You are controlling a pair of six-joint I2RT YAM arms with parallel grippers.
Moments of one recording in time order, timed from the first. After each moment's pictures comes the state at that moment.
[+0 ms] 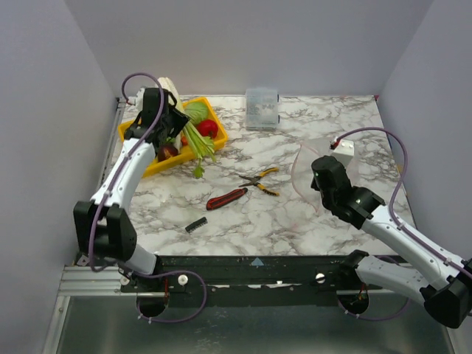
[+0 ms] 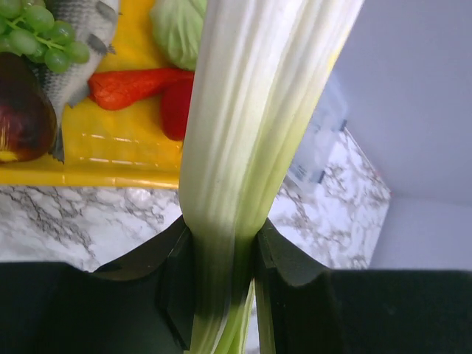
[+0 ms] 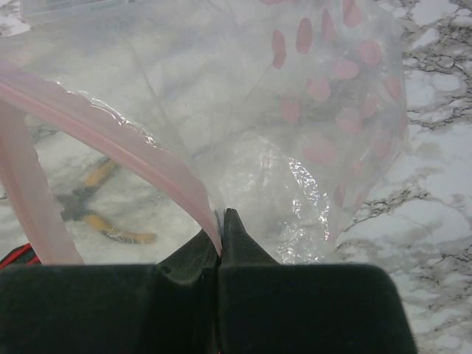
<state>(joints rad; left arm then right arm) -0.15 1.63 1.46 -0.49 -0.08 -1.02 0.67 0.97 0.82 -0.49 0.73 0.53</state>
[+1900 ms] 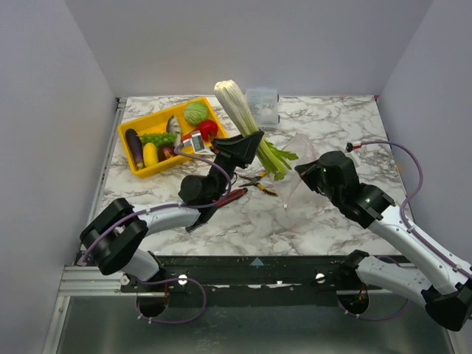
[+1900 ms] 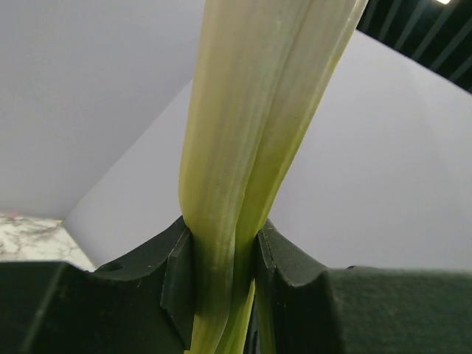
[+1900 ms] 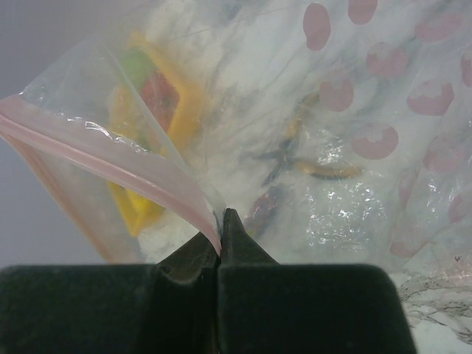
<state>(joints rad) -0.85 1.46 0.72 1.46 -0.21 -0.84 0.67 0.94 0.91 -0.52 0.42 1.23</state>
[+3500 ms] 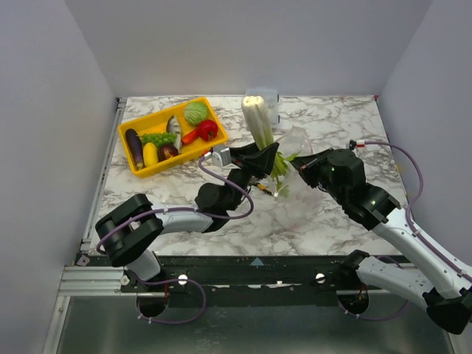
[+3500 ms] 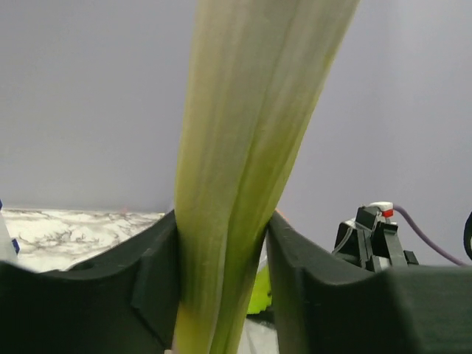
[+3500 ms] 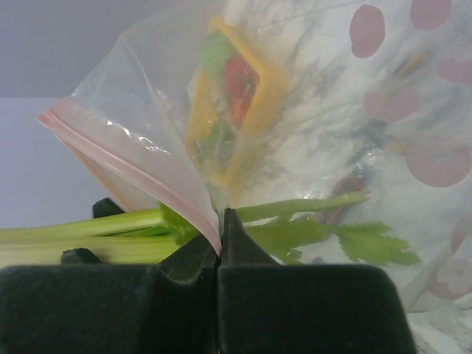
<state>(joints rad) -1.00 1.57 0.73 1.49 -0.36 -0.39 0.67 0.91 0.93 -0.42 0.32 1.37</state>
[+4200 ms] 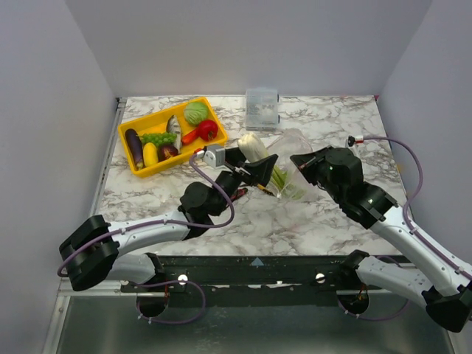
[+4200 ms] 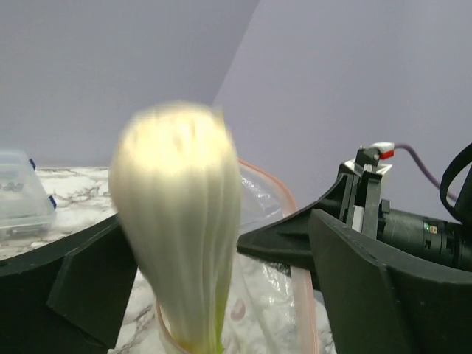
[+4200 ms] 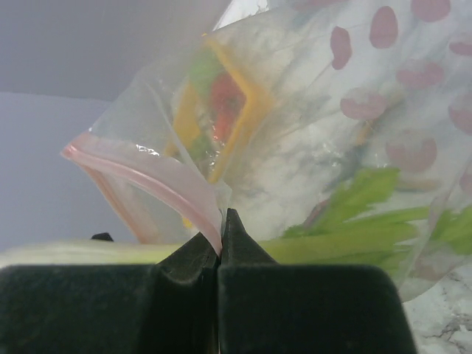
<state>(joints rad) -1.01 1.29 0.65 1.09 -0.33 -0.39 0.67 0.92 0.93 -0.39 0.37 1.25</state>
